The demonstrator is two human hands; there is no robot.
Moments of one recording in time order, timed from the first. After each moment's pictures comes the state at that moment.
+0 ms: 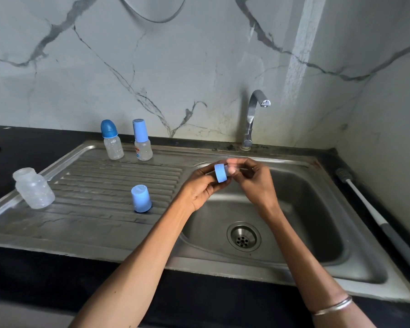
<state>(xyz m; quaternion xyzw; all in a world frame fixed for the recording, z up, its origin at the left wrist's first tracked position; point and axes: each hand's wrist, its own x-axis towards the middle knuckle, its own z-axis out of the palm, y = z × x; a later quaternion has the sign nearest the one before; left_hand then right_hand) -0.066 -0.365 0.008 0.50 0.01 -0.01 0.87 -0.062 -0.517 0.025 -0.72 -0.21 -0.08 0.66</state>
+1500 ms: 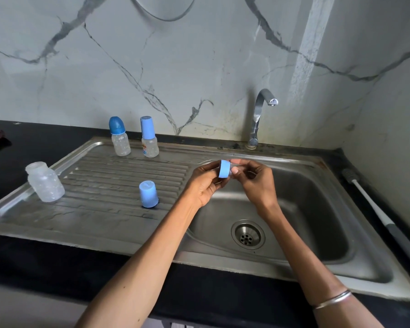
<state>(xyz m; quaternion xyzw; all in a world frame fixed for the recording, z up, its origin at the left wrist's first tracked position) -0.075 -0.365 0.016 0.53 0.06 0.03 0.85 -0.059 -0.506 0.010 -0.70 -0.19 -0.08 0.68</state>
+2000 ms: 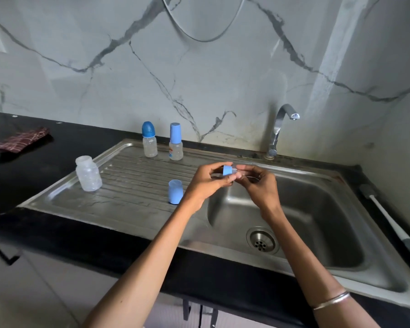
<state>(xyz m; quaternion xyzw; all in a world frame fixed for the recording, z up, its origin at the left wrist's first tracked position) -0.131 -0.321 0.029 0.70 -0.02 0.13 0.71 -0.087 -0.475 0.023 -0.71 -0.21 -0.07 0.67</state>
